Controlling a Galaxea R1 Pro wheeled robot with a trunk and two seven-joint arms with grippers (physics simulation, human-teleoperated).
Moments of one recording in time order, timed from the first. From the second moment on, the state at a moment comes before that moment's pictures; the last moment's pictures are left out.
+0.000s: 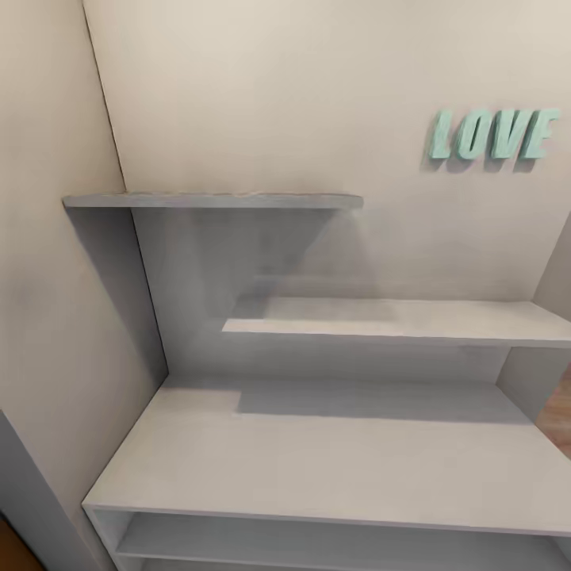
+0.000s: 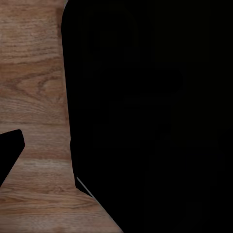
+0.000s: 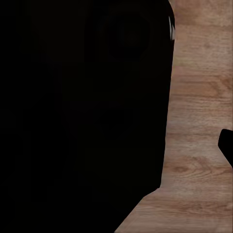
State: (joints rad) left arm 0.00 0.00 0.00 0.00 0.00 0.00 0.00; right arm 0.00 0.00 0.00 0.00 0.00 0.00 0.00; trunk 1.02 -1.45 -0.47
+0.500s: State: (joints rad) left arm 0.00 0.01 0.01 -0.01 0.01 -0.01 0.00; right arm -0.02 -0.01 0.00 -0.02 0.00 -0.01 0.00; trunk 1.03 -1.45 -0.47
